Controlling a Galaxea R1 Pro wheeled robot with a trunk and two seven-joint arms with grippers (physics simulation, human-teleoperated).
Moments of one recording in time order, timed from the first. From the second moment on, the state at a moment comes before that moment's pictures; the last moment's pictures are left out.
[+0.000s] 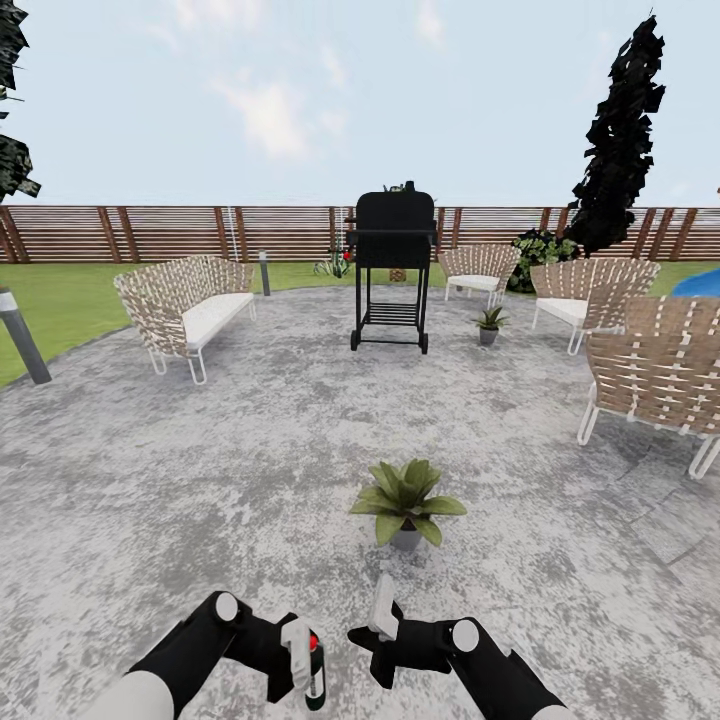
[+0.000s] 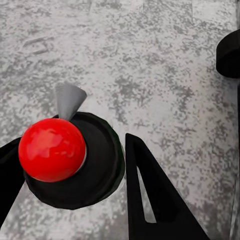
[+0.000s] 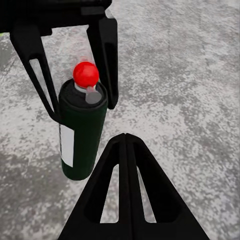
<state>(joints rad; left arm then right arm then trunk) -0.55 0.01 -0.16 -0.54 -0.68 -0.14 -1.08 -0.48 0.07 0.30 -0.58 0.40 -0.30 0.77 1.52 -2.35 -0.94</state>
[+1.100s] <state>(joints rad) -0.54 -0.04 -0.16 -0.54 -0.67 -0.15 -0.98 -0.48 0.08 0.30 -0.60 0.40 -0.30 0.78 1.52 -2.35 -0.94</state>
